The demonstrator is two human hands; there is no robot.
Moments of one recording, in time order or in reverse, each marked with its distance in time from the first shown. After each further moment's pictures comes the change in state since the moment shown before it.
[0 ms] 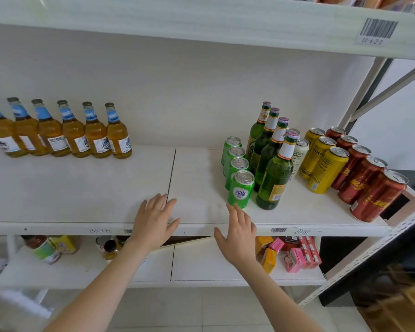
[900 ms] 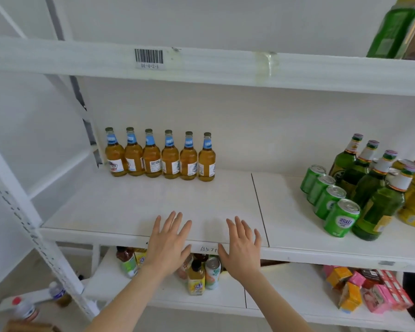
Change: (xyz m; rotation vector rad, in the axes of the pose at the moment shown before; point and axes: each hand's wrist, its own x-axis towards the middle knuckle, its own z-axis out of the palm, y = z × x) left_hand -0.098 -0.238 -0.058 0.188 0.034 -0.012; right_hand -0.007 -0.266 0.099 -0.184 -0.099 -0.156
